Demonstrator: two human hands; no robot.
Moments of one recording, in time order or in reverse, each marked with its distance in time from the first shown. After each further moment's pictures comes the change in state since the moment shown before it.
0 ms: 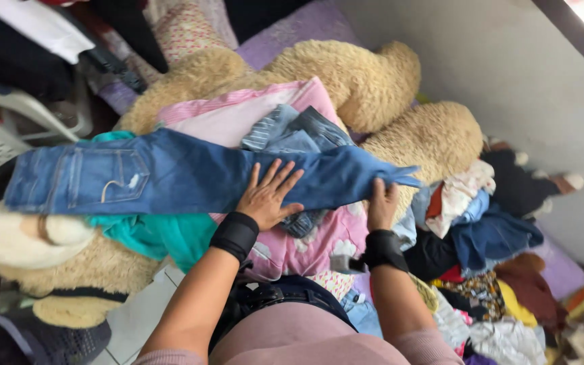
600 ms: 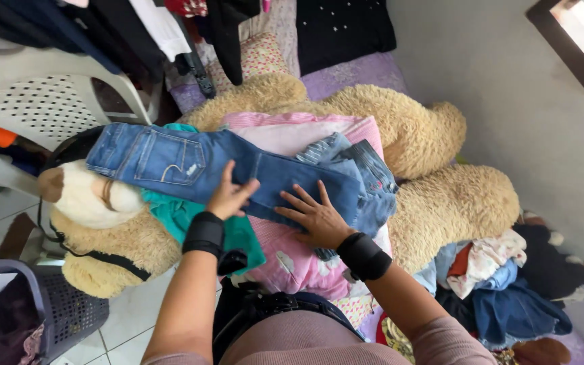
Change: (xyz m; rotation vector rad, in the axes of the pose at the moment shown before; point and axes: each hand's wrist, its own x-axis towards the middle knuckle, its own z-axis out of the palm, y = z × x) left_hand -0.090 -0.104 -0.046 -1.075 0.209 -1.027; right_hand -0.077 -0.146 0.213 -0.998 -1.455 -0.934
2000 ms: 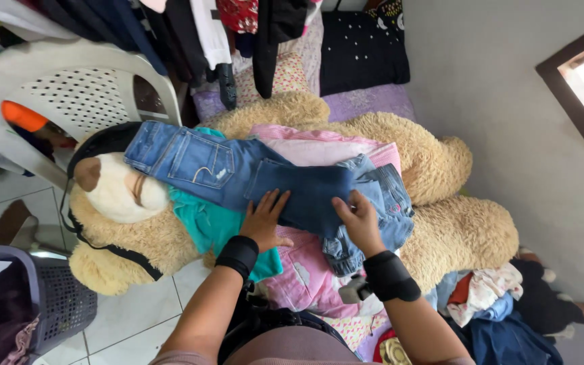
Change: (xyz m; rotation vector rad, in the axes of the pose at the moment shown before) left_hand -0.064 0.008 0.006 0.835 -0.080 0.466; right_hand 0.008 0.023 0.017 0.850 0.556 0.710
